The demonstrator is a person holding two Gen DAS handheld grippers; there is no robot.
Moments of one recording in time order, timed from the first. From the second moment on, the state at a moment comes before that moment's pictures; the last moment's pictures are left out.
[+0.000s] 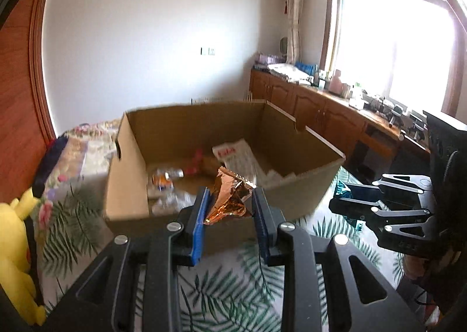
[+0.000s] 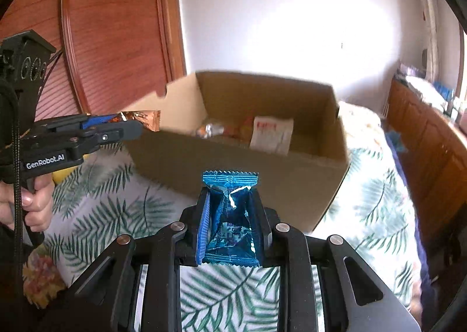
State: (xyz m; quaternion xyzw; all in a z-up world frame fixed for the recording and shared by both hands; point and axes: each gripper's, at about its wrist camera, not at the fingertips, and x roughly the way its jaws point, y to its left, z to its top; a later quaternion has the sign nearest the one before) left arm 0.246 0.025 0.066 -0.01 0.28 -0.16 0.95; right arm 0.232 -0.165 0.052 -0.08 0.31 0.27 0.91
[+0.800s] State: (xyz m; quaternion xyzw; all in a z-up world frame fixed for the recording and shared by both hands) left arm 0.321 0.030 0.060 -0.02 0.27 -0.15 0.95; right arm 0.307 -0.131 0.074 -0.09 0.28 0.28 0.91
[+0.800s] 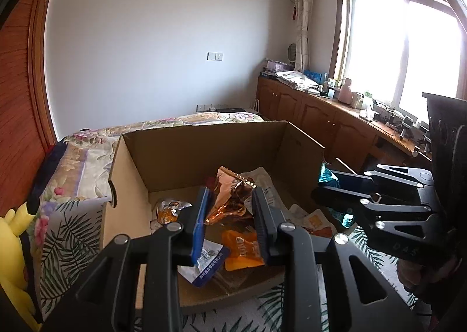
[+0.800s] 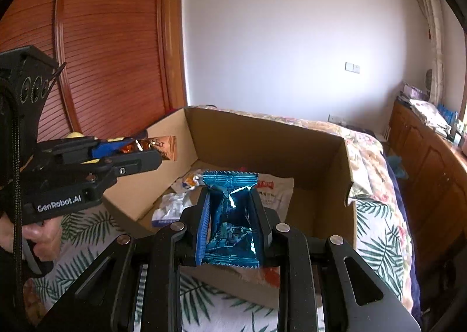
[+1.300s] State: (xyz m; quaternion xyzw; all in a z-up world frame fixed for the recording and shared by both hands) left arm 0.330 0.027 0.047 -0.02 0.29 -0.13 0.95; right arm 0.324 -0.131 0.054 -0.08 0.30 0.28 0.91
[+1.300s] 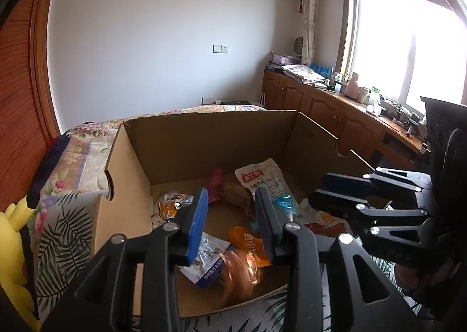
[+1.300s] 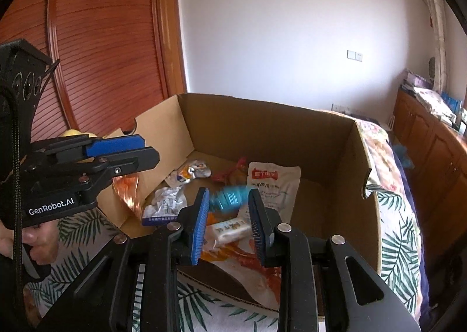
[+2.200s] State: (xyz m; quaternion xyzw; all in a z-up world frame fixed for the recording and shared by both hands) left arm 0.199 0.019 0.112 0.01 0.23 -0.09 0.97; right arm 0.219 -0.167 0.110 -0.05 0.25 0.27 0.93
